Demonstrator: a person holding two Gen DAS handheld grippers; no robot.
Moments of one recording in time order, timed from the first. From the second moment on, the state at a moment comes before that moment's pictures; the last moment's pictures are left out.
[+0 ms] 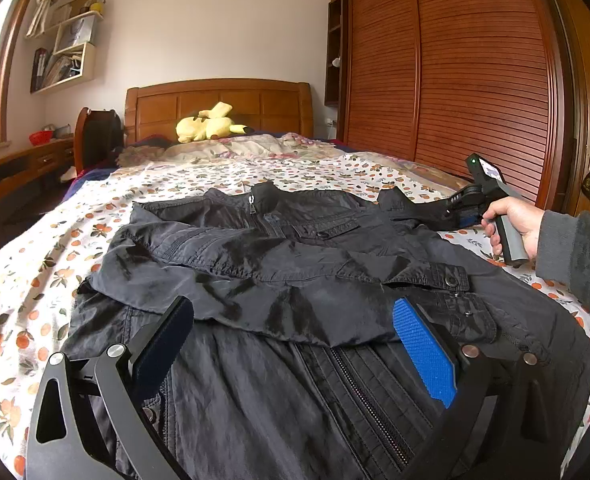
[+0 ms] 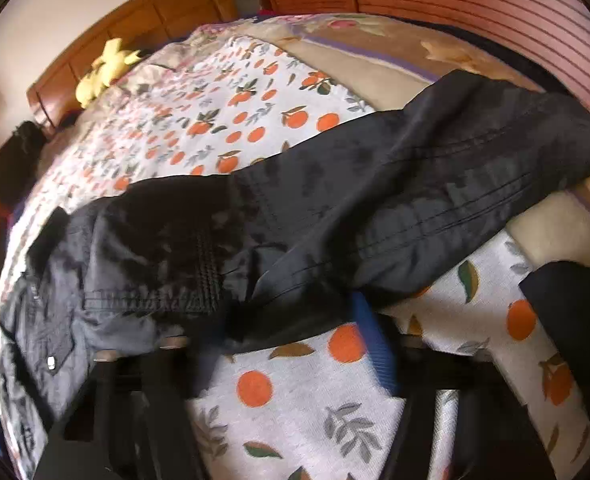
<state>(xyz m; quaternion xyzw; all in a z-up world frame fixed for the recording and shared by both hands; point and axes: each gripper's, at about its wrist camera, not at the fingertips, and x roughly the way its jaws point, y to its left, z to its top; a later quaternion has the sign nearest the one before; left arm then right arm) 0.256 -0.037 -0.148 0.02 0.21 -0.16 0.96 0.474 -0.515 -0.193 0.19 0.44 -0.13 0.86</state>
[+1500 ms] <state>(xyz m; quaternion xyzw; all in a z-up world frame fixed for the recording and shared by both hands) 0.256 -0.038 -0.151 0.02 0.21 -0.16 0.96 0.349 -0.318 -0.091 -0.06 0.35 0.13 0.92</state>
